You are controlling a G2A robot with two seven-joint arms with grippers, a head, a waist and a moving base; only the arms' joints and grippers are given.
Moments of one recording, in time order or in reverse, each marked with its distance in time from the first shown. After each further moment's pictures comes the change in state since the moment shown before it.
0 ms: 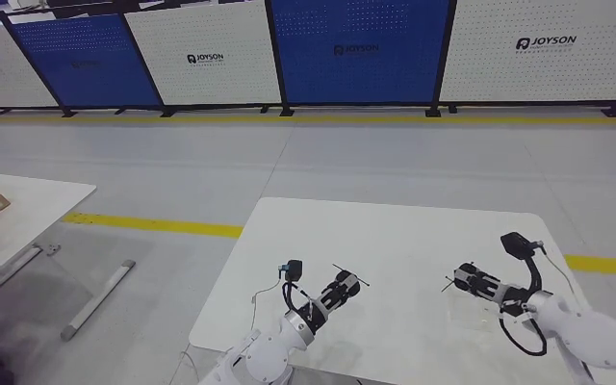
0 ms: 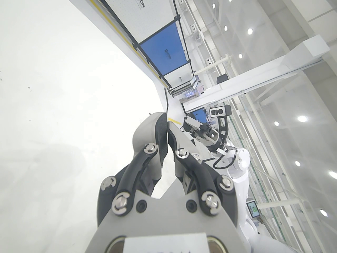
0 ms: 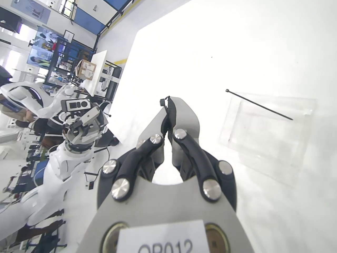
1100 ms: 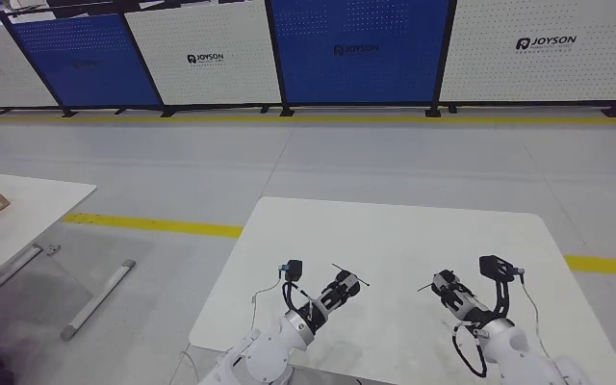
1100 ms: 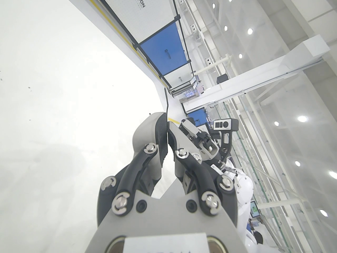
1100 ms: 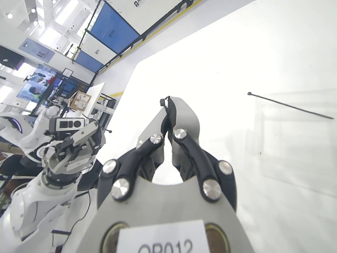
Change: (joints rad) left arm 0.000 0.000 0.000 0.000 0.000 0.000 0.000; right arm -0.173 -0.044 -0.163 -0.186 -0.163 0.171 -0.479
